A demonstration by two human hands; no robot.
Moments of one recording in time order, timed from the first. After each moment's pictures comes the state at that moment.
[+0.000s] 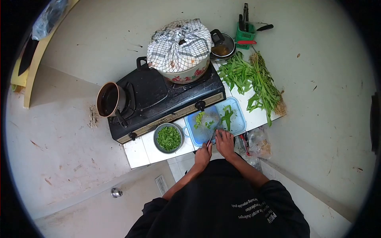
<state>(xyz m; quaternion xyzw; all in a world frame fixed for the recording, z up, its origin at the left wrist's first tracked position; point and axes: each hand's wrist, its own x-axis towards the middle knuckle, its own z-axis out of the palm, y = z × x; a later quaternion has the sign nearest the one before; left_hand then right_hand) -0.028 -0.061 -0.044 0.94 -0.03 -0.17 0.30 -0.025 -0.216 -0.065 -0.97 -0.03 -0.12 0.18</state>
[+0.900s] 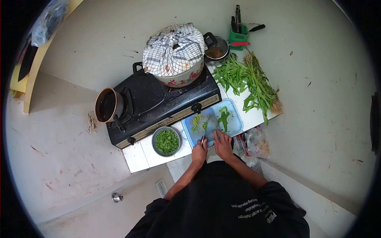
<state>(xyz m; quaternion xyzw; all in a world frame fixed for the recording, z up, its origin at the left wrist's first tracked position) -0.002 -0.063 -0.040 0.93 0.00 -0.16 0.33 -0.039 -0.217 -0.073 -0.97 -0.01 -0.08 0.22</state>
